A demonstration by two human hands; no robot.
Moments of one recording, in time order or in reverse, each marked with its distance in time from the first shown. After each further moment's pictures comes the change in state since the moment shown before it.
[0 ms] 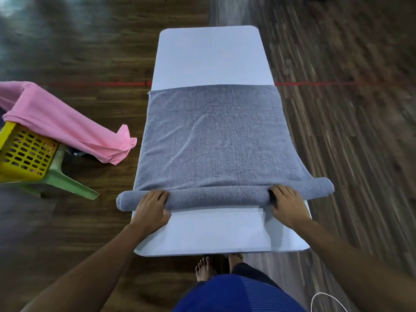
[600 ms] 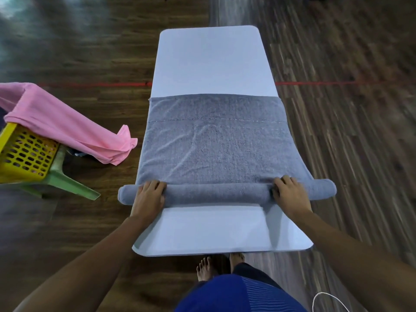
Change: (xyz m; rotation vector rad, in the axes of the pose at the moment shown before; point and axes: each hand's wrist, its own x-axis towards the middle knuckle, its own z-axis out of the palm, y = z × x) left_hand 0.021 -0.006 -0.017 -0.045 0.129 -0.033; right_hand 0.019 -0.001 -0.012 -0.048 0.163 0.030
